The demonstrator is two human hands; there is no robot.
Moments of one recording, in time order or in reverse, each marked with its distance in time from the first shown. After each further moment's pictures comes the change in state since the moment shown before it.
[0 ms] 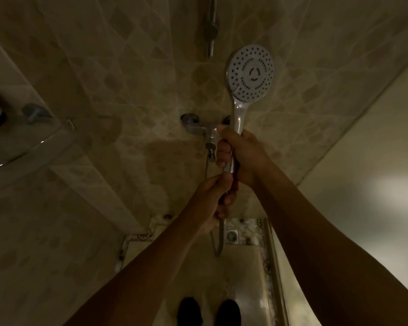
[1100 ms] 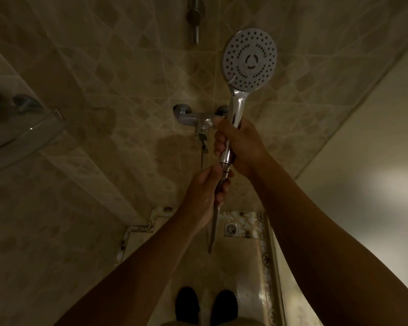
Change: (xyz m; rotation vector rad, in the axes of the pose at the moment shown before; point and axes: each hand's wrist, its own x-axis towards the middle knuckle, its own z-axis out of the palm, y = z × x) left_hand 0.006 -0.020 0.033 0.156 0.263 0.065; right_hand -0.010 -0.006 -0.032 -0.148 0.017 -0.143
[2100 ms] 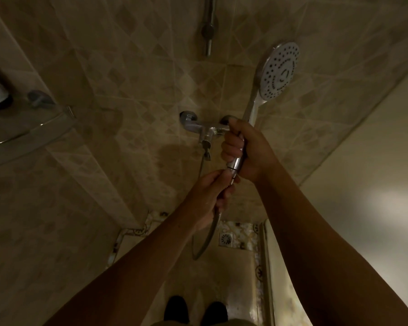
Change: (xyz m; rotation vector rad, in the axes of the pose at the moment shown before) left_hand 0.001 0.006 -0.002 -0.127 -0.160 -0.004; right_hand 0.004 -0.011 -0.008 0.383 -0.246 0.194
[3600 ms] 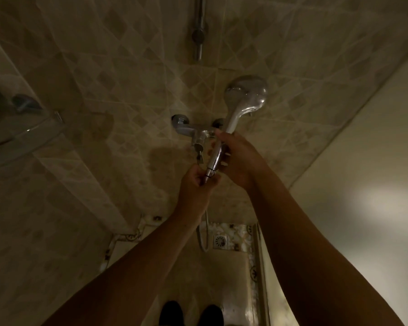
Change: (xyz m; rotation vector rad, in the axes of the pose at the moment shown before) left_hand 0.019 -0.007 -0.005 0.344 0.503 0.122; right_hand -0.007 0.005 0.009 -0.317 0.336 0.038
